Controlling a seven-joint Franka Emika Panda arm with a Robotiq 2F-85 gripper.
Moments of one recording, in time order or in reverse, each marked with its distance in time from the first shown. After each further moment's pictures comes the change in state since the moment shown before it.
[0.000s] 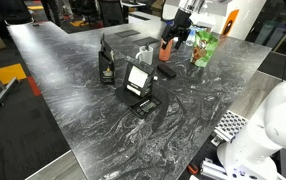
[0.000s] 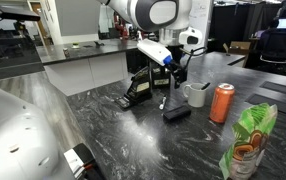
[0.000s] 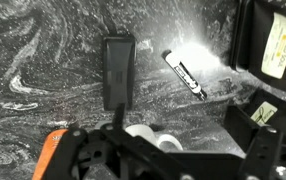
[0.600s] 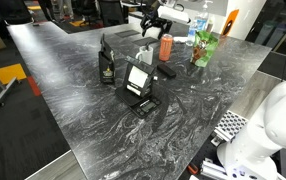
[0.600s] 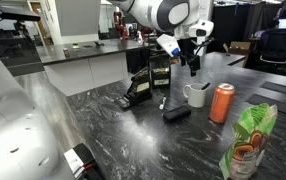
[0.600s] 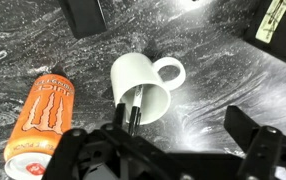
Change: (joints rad) arm -0.004 0.270 0.068 0.240 -0.055 0.218 0.384
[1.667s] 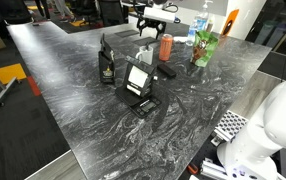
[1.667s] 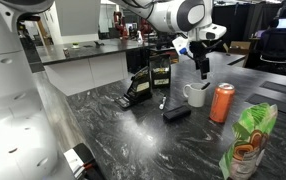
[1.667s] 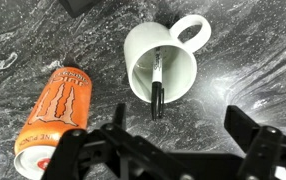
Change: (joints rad) arm -0.015 0.202 -0.012 0.213 -0.093 -0.084 0.286
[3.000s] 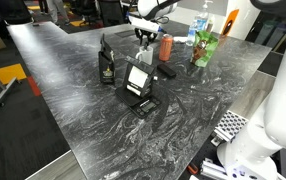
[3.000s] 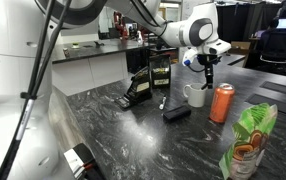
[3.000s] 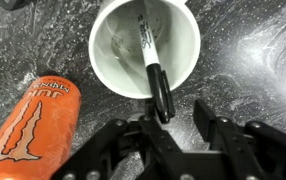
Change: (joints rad) arm 0.018 0.228 -0.037 0.162 -0.066 0.037 0.339
